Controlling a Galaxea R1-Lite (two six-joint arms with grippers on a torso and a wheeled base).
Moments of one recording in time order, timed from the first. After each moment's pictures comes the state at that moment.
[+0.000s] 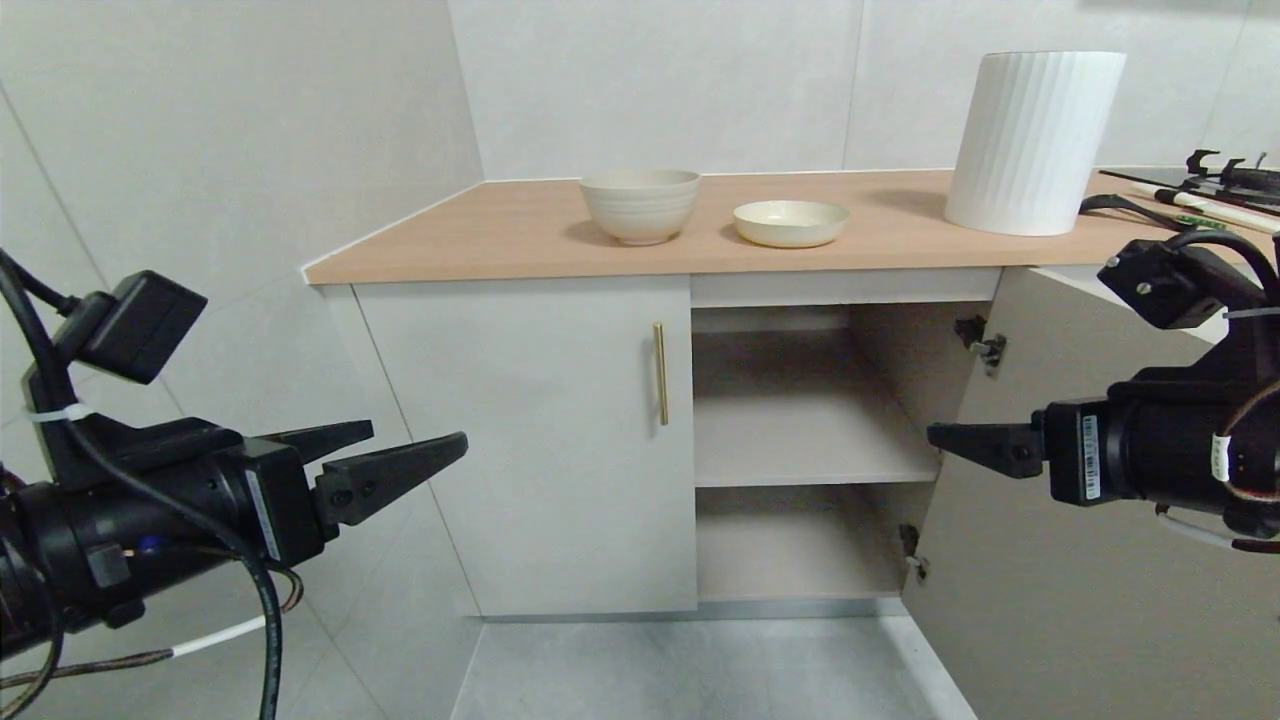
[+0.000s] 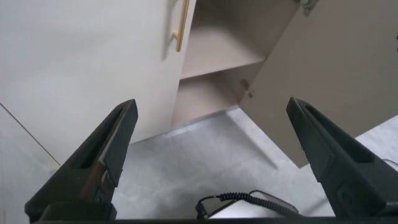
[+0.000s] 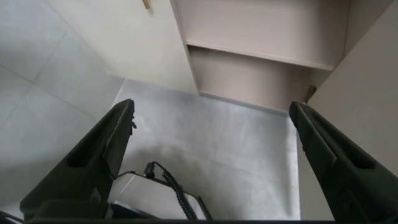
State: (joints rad) left arm -0.33 1.20 -0.63 -0.31 -0.20 -0.21; right arm 0.55 1.35 -0.92 0.03 -0.15 0.21
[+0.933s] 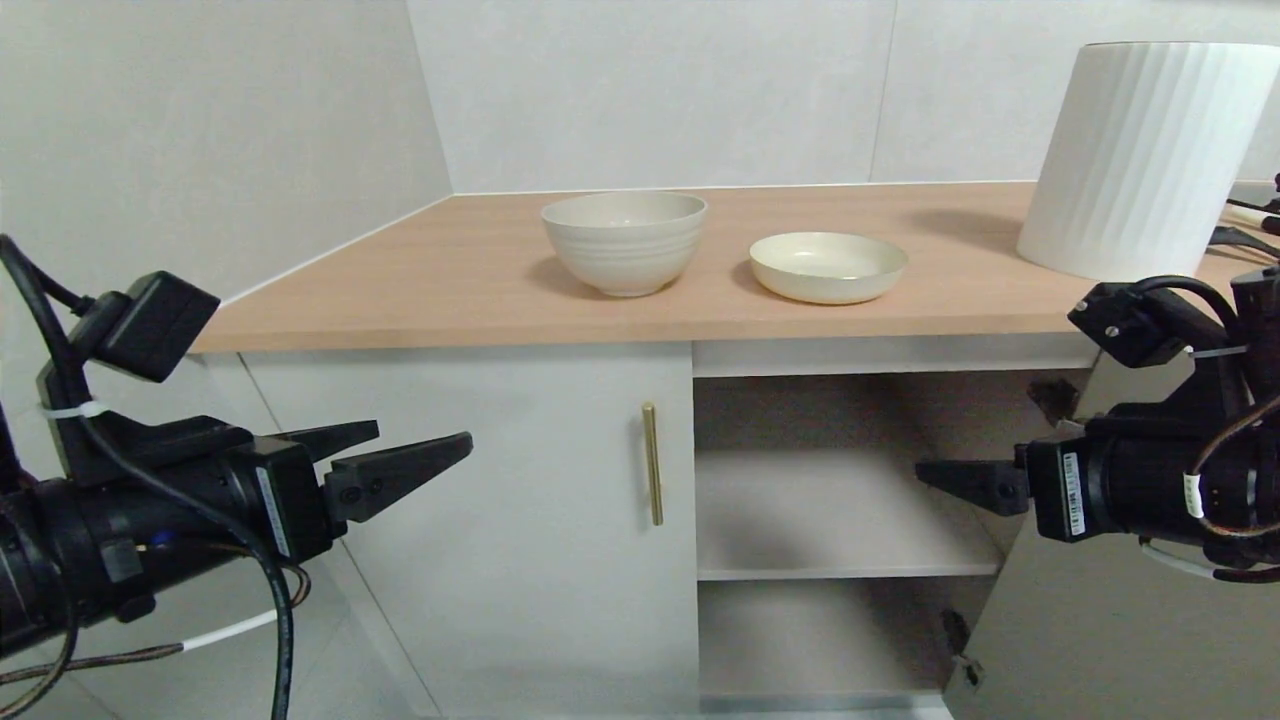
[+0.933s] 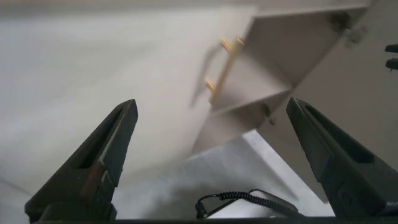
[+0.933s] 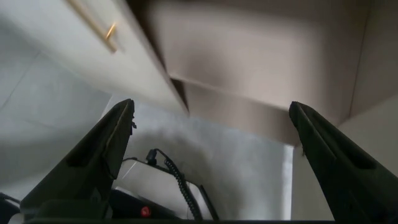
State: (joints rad) left arm -0.33 1.22 -0.64 -0.31 -0.21 -0.21; right arm 0.55 1.36 -0.86 0.01 -0.10 0.20
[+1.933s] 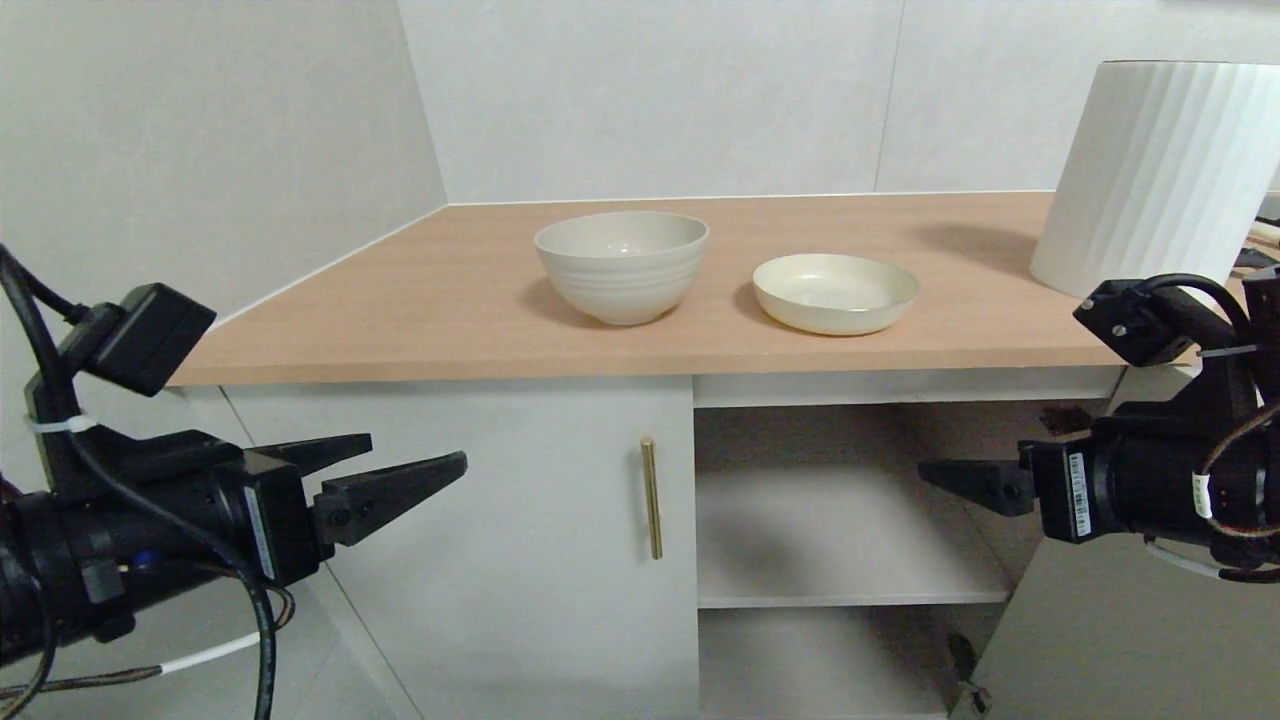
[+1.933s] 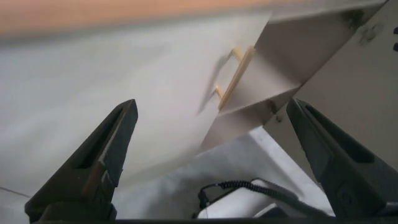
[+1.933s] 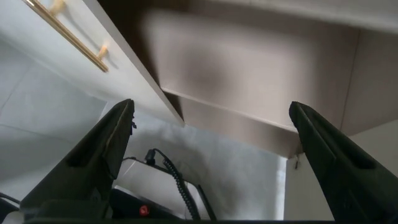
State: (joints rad) left arm -0.33 1.19 -0.65 -0.24 -0.21 -0.18; right arm 0.55 1.35 -0.86 0.00 -0.10 0.18
